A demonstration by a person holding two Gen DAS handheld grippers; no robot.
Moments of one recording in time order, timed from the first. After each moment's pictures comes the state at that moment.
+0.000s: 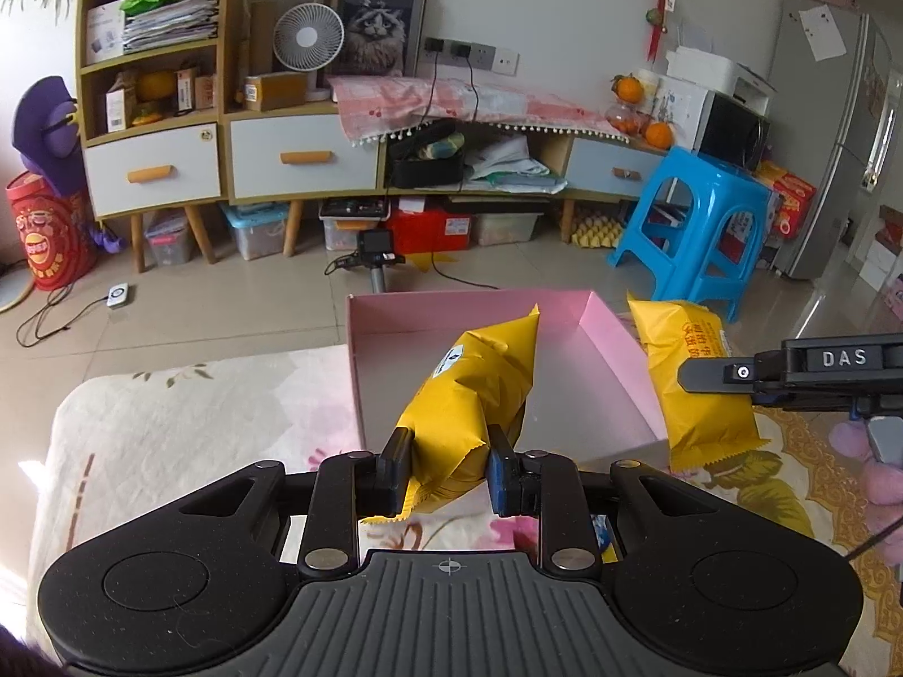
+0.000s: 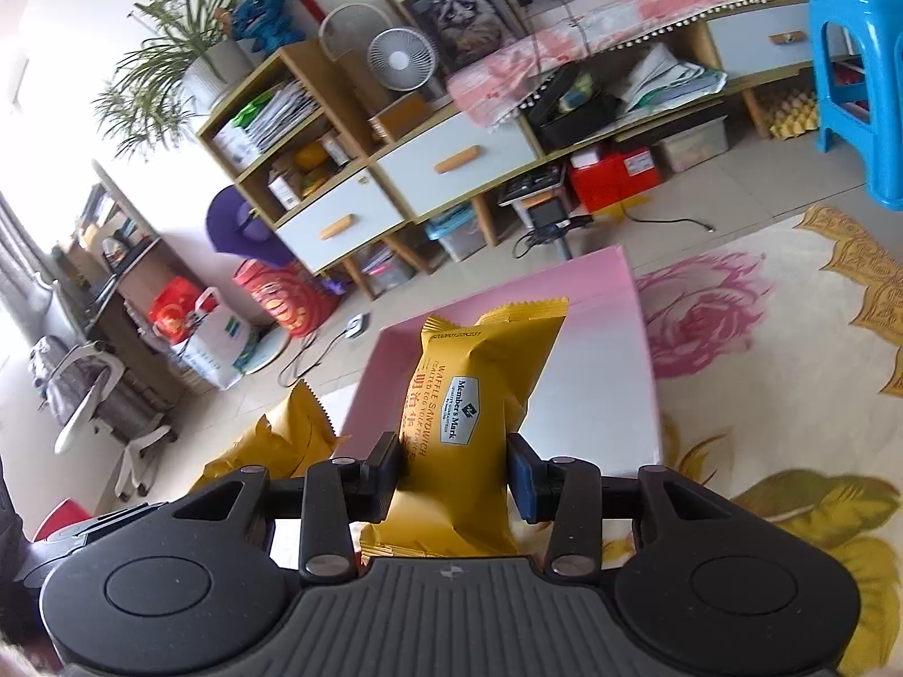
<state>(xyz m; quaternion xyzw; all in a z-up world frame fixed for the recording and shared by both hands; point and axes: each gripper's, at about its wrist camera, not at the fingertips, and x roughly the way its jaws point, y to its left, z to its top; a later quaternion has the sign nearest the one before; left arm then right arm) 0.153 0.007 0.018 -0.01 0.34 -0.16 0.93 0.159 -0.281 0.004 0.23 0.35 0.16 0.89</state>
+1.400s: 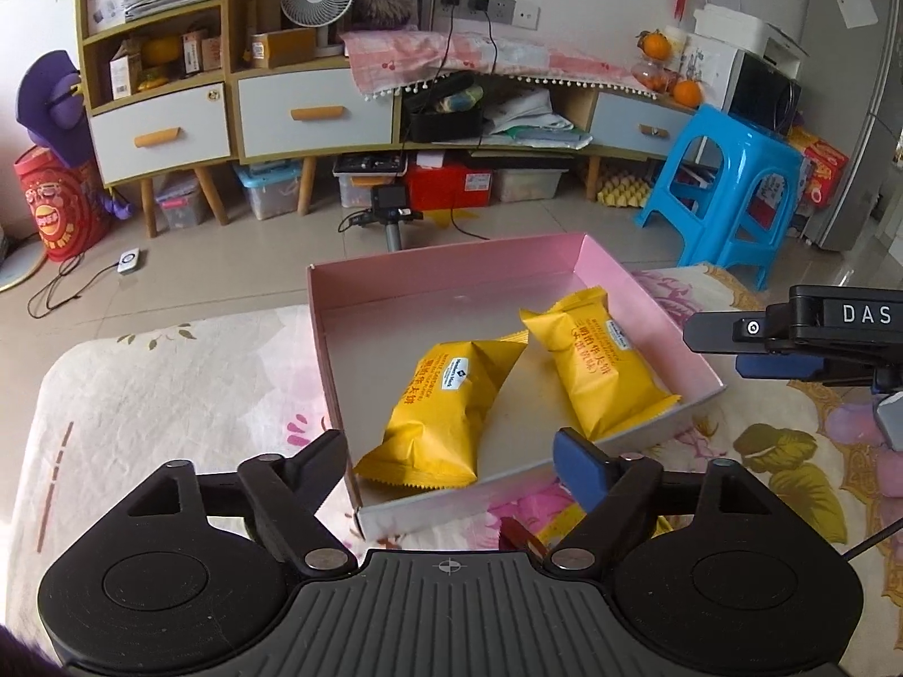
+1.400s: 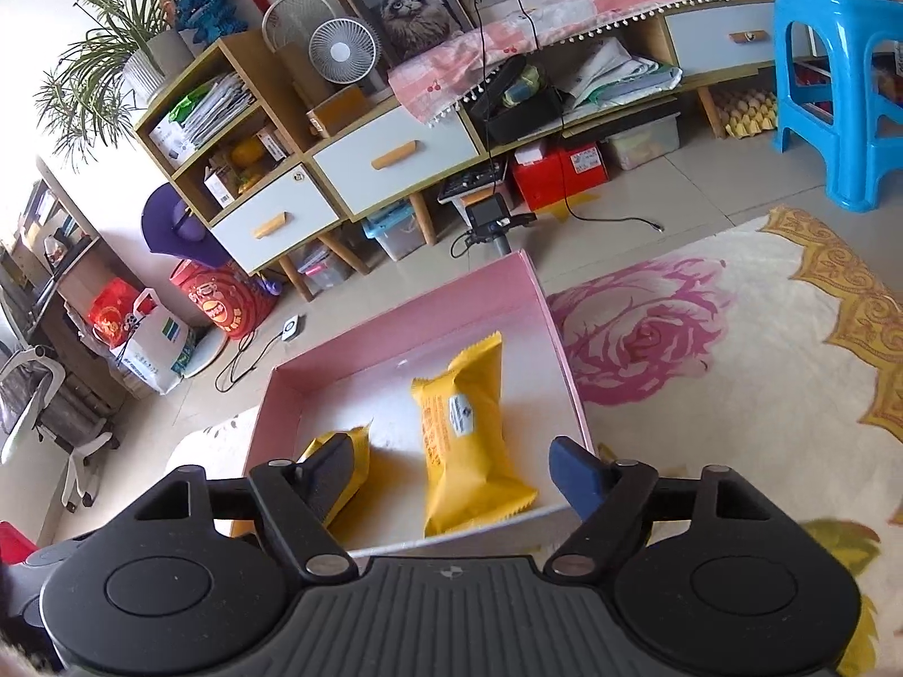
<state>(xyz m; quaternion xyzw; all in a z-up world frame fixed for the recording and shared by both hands) 0.161 -0.019 0.003 0.00 0.38 -0.13 0.91 0.178 -0.283 -0.003 0.21 0.38 0.11 0.90</state>
